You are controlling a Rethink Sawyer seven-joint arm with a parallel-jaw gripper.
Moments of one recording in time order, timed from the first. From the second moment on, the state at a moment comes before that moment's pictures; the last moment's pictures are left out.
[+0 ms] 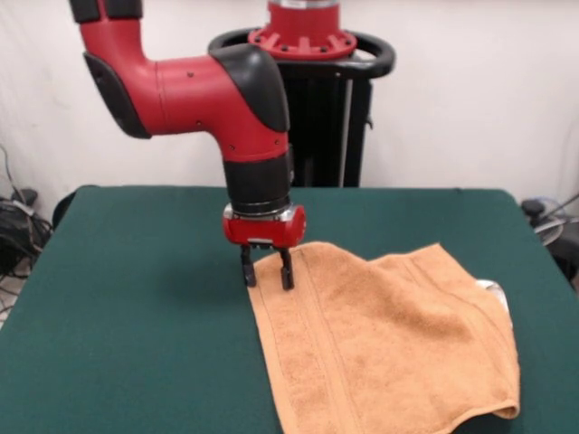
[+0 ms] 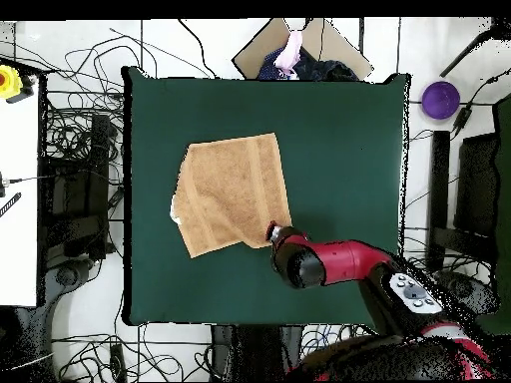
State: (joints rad) arm -0.65 -0.46 0.28 1.85 -0.70 0.08 2.18
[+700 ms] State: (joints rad) arm -0.66 -0.46 0.25 1.85 -0.66 0.08 2.18
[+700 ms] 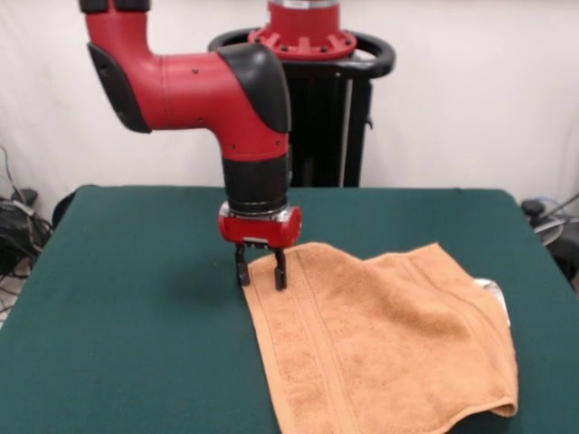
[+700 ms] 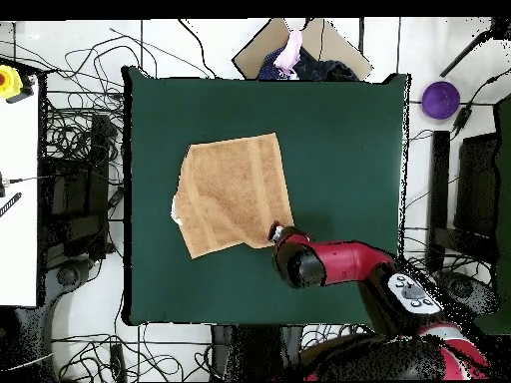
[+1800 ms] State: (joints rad) arm -0.77 -0.45 0.34 1.88 -0.66 0.08 2.18
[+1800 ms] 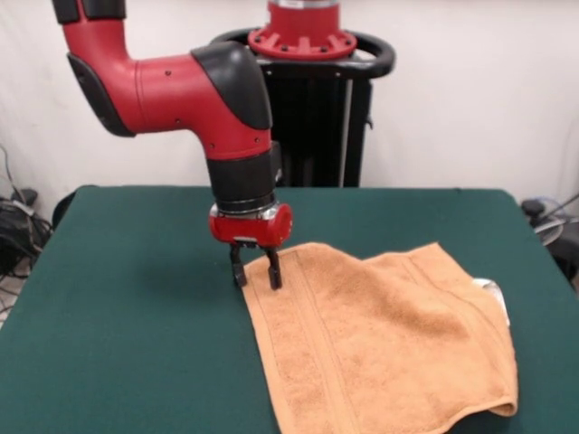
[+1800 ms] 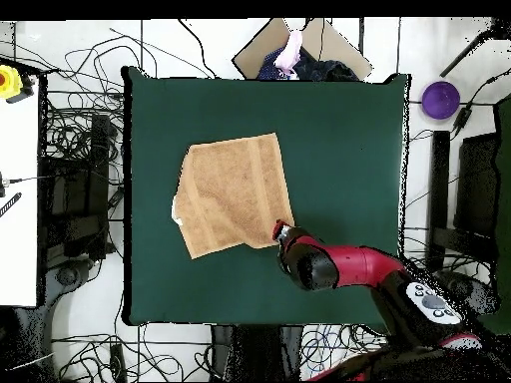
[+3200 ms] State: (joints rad) arm -0.74 -0.58 0.27 1.90 -0.65 0.17 2.18
